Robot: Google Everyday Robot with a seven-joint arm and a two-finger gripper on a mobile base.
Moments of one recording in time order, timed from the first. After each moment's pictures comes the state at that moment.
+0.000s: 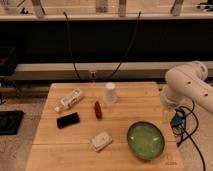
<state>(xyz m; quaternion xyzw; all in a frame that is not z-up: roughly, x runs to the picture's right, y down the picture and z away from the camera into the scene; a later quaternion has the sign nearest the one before) 0.283 0.107 0.685 -0.28 0.02 0.02 0.96</state>
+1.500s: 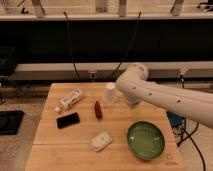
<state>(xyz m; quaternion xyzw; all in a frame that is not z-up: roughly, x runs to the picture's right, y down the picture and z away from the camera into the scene) 0.135 0.098 0.742 -0.26 0.03 -0.17 0.95</state>
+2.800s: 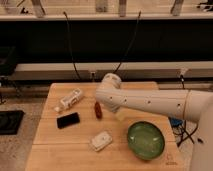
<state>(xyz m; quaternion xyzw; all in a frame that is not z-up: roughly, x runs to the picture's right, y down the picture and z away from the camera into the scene) 0.046 0.130 0.797 -0.25 -0.02 -0.32 0.91</state>
